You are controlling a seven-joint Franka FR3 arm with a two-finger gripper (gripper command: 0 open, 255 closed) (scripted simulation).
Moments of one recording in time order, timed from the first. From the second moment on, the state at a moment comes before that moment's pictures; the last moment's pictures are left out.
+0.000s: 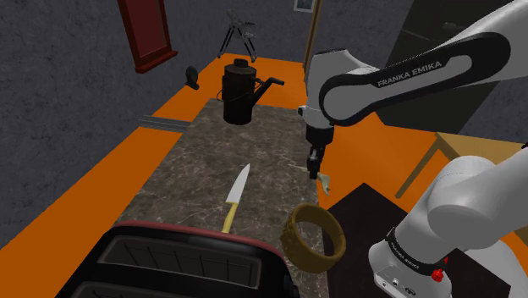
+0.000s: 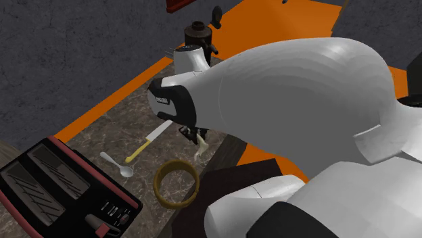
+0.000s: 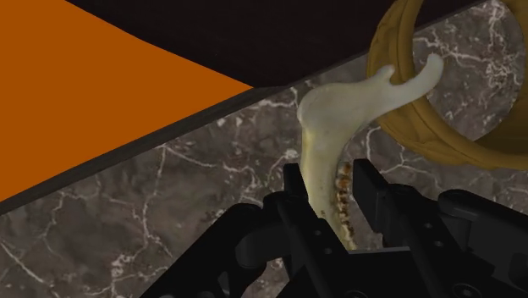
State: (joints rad) arm 0.14 -0.50 0.14 -2.73 0.12 2.05 -0.28
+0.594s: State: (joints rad) arm 0.14 -0.58 0.13 -2.66 0.12 1.91 -0.27
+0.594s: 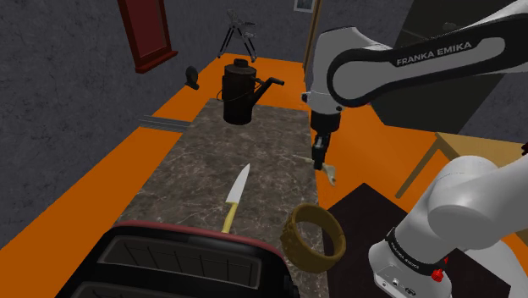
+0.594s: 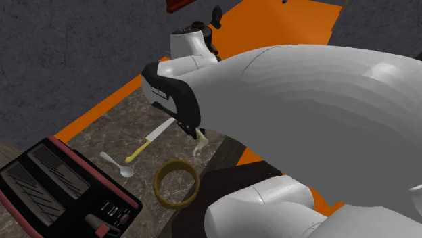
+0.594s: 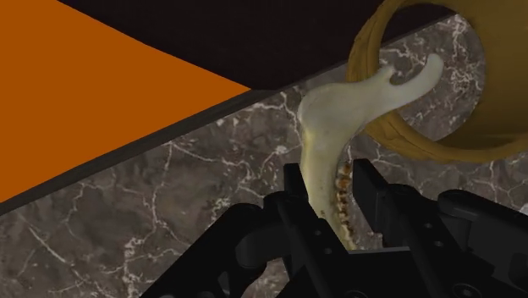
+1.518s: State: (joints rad) arm 0.33 -0.86 0.29 -2.87 0.32 1.84 -0.07
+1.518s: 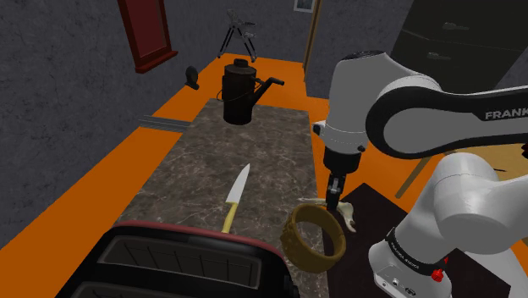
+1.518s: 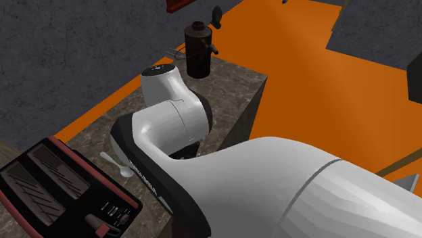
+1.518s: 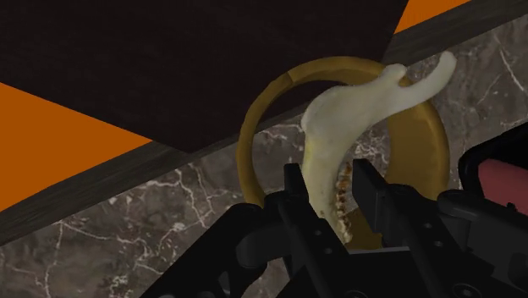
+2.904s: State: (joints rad) arm 0.34 -0.78 0.33 -2.96 0.36 2.02 -0.09
